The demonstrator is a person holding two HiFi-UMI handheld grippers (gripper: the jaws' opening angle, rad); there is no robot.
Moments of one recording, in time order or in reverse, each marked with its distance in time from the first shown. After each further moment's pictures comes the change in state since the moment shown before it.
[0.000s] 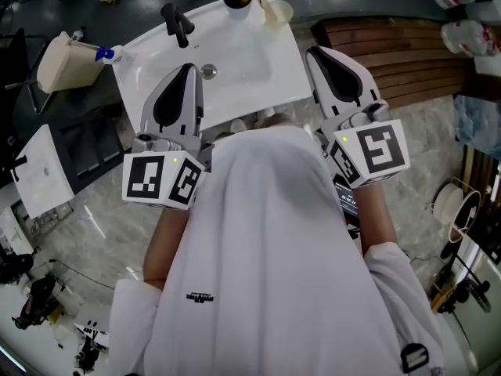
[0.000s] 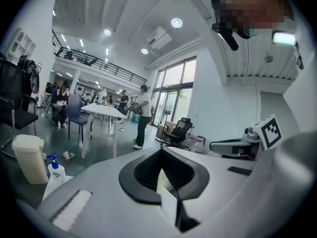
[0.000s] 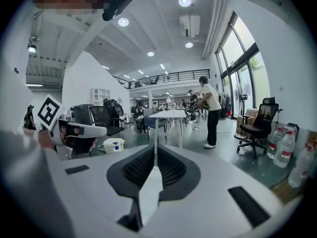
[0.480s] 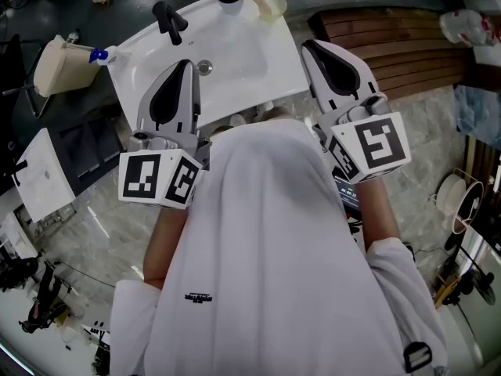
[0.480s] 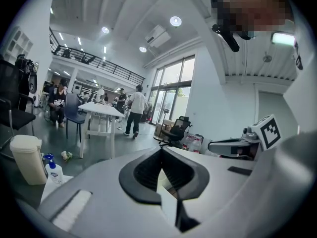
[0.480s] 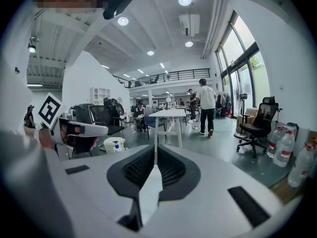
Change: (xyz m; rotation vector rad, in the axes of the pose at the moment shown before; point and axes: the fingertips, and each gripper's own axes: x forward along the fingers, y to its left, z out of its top) left arm 0.005 -0.008 -0.003 0.006 0.018 -0.021; right arm -0.003 -0.002 -0.005 0.001 0.010 0.003
